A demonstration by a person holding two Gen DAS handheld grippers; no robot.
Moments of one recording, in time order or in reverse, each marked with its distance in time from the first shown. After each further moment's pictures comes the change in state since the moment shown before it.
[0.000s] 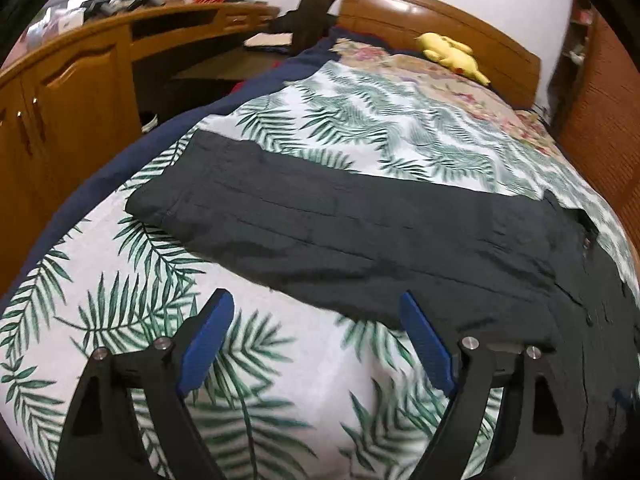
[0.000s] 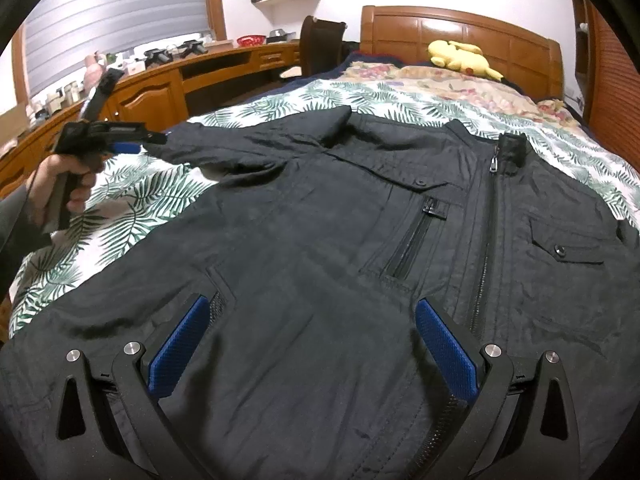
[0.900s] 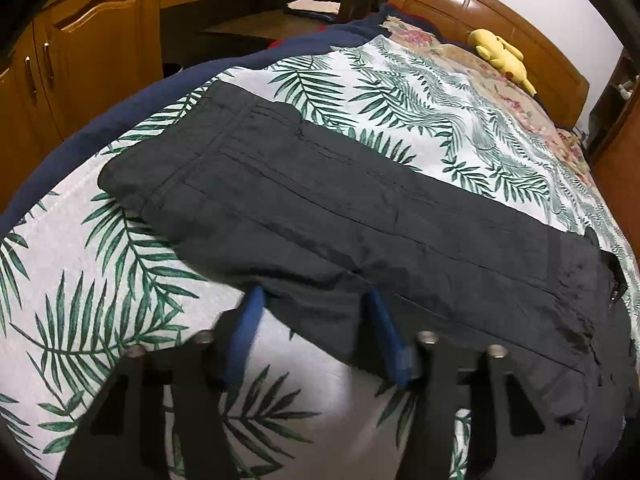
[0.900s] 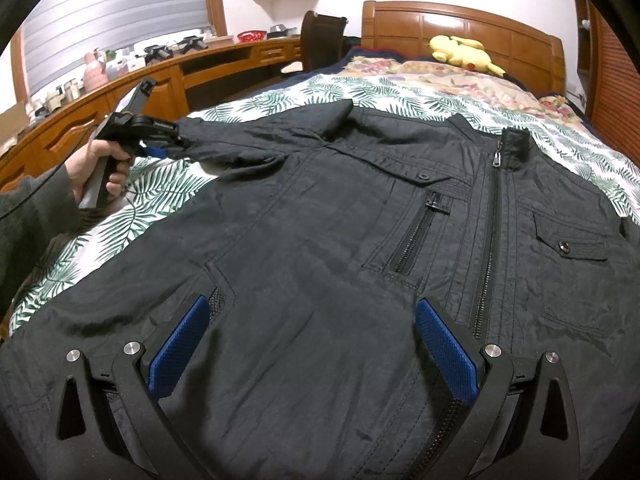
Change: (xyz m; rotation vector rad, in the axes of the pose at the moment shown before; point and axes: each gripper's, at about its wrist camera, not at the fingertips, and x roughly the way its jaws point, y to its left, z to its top) left arm 0.061 0.022 0.019 -0.150 0.099 0.058; right arm 0.003 -0.001 -0.001 0.006 0.015 0.007
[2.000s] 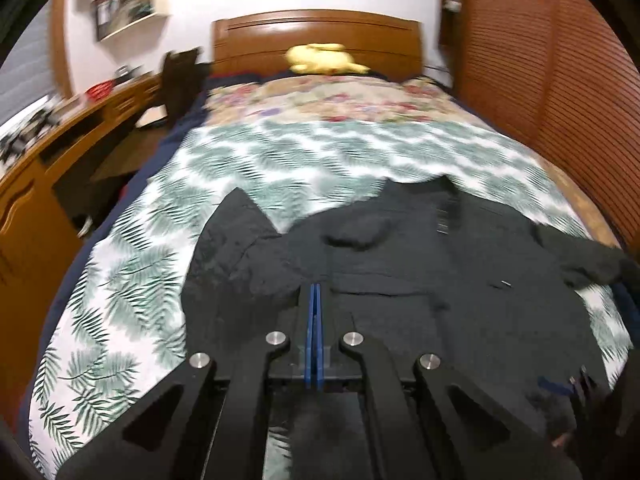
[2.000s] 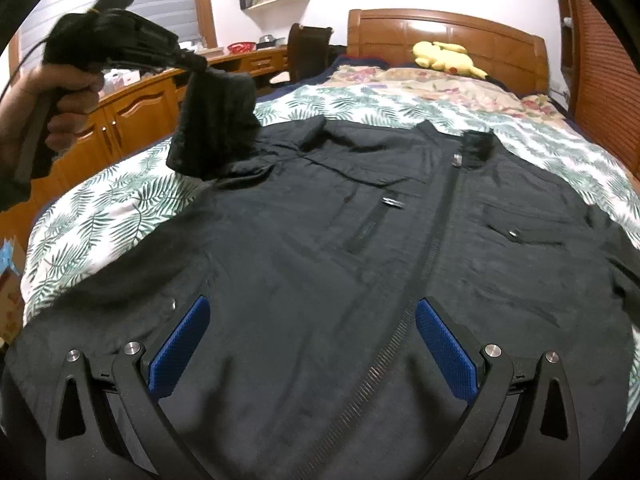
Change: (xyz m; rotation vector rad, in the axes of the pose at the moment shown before) left arm -0.207 -0.245 -0.079 0.543 -0.158 -0.205; right arm -0.062 -0.021 -0.013 0.037 -0.019 -0.029
